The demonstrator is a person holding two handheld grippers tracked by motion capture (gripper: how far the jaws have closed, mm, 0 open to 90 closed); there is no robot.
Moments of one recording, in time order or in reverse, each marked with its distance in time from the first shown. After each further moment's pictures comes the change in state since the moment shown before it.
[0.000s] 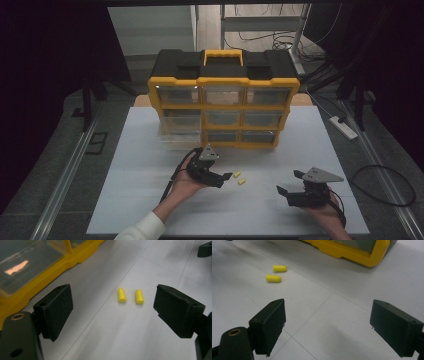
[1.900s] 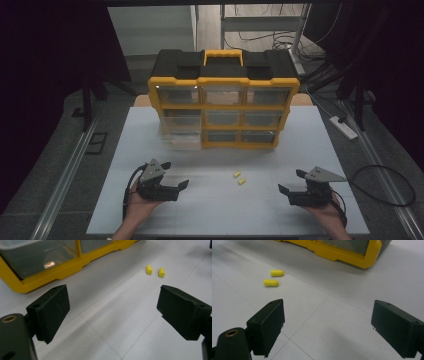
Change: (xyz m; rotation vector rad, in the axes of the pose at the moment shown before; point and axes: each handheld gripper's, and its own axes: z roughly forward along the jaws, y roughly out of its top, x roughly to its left) left arm 0.015 -0.090 -0.098 -0.152 0.165 -0.137; right arm -0.003 0.000 -0.003 -0.024 -0.015 0.032
